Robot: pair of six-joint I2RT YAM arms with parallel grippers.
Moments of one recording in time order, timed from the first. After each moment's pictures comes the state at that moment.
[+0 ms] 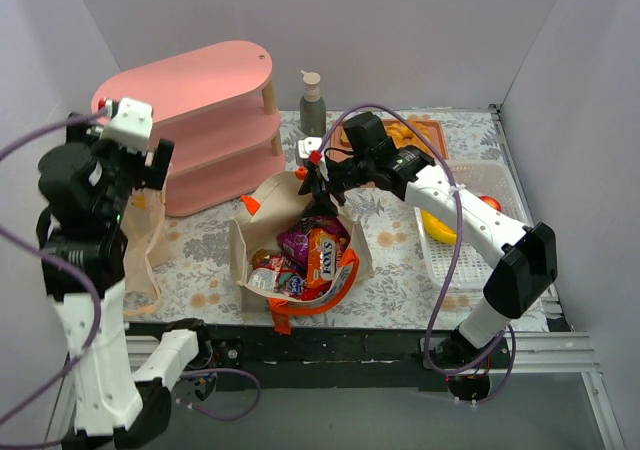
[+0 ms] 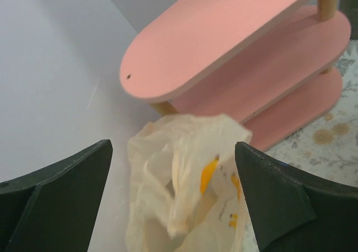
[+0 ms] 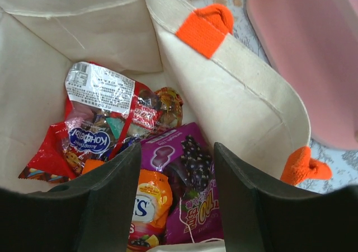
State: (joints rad) left arm 0.06 0.85 1.62 -0.87 -0.04 0.50; right arm 0.75 1.61 1.54 -0.55 -0.86 -0.57
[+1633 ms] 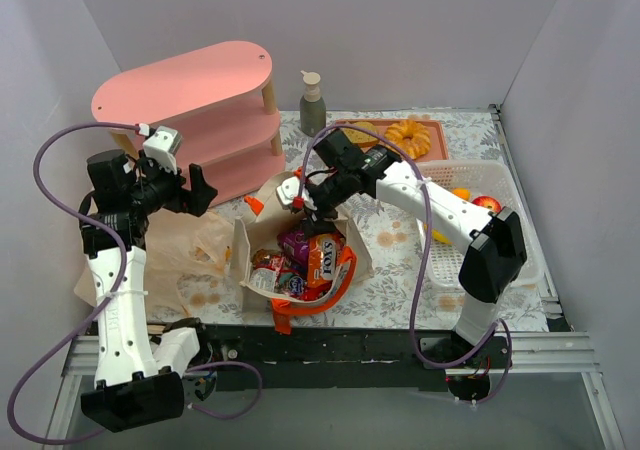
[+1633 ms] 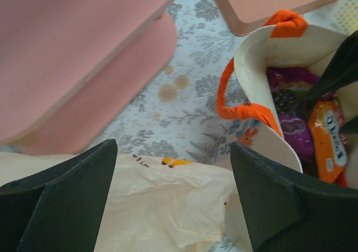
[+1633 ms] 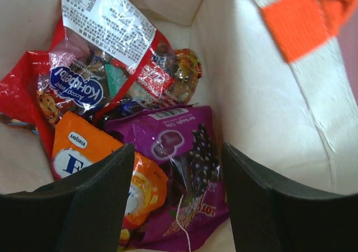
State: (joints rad) left arm 0.21 0.95 1.23 -0.79 0.61 0.27; right arm 0.81 1.77 1.67 -0.89 -0.81 -1.05
